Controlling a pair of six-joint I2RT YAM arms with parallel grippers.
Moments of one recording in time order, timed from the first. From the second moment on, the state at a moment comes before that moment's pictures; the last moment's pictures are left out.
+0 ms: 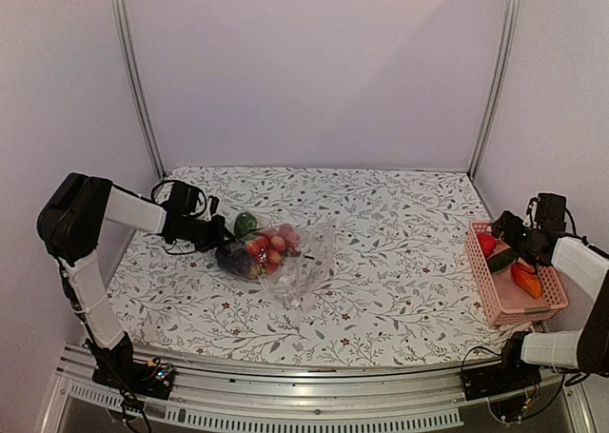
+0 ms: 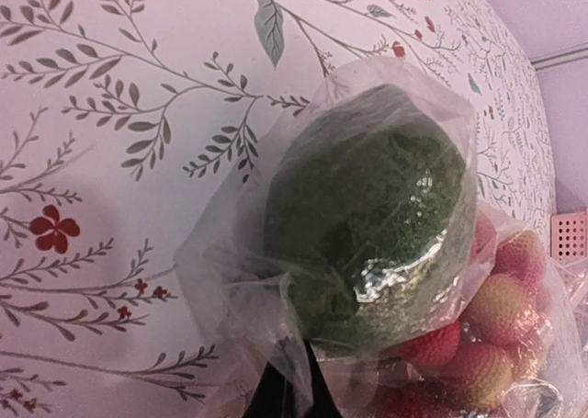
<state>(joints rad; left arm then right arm) -0.25 1.87 0.93 0.08 0.40 -0.49 -0.29 1.09 0.58 -0.20 -0.07 0.41</state>
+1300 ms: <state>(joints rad) -0.24 1.87 0.92 0.09 0.43 -0.50 0.74 1.69 0.96 0.15 -0.40 -0.09</state>
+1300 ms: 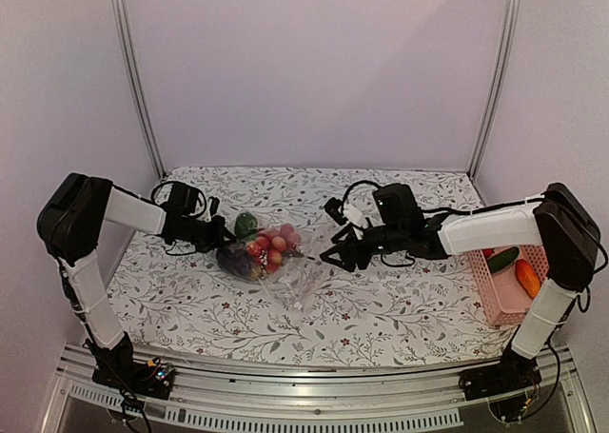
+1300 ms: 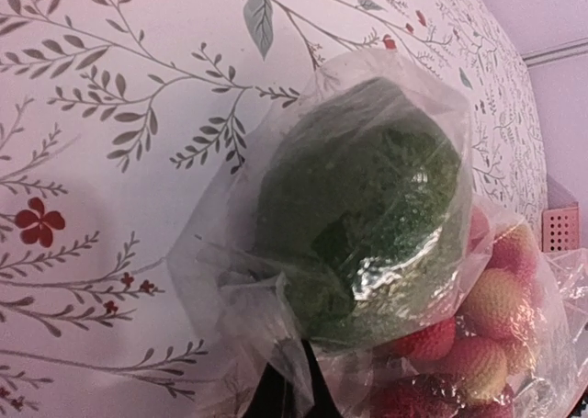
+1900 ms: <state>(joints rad) -0.24 1.87 0.92 0.09 0.46 -0.48 0.81 2.03 1.18 0.16 -0.23 -0.29</state>
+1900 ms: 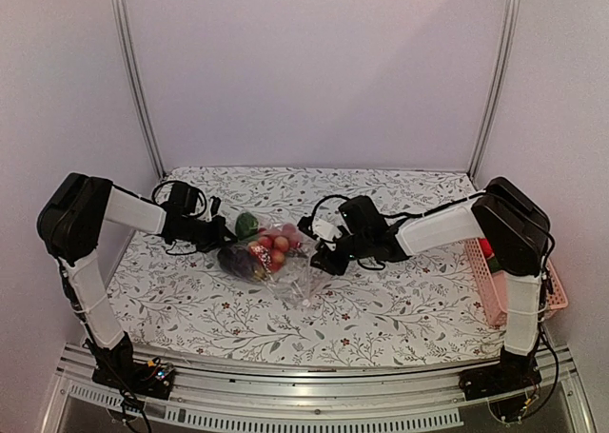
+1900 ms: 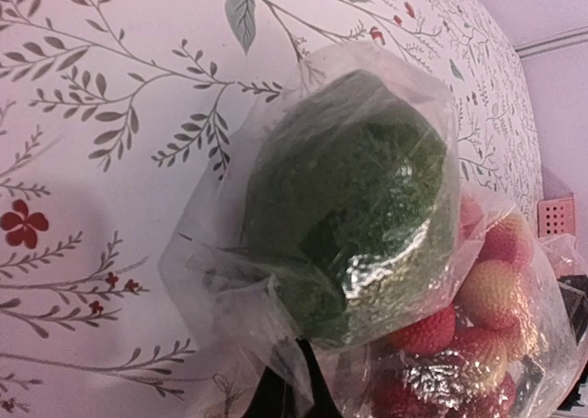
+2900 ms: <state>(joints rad) -0.26 1.90 0.95 0.07 0.45 -0.49 0.81 2.25 1.44 0.07 -0.24 -0.28</state>
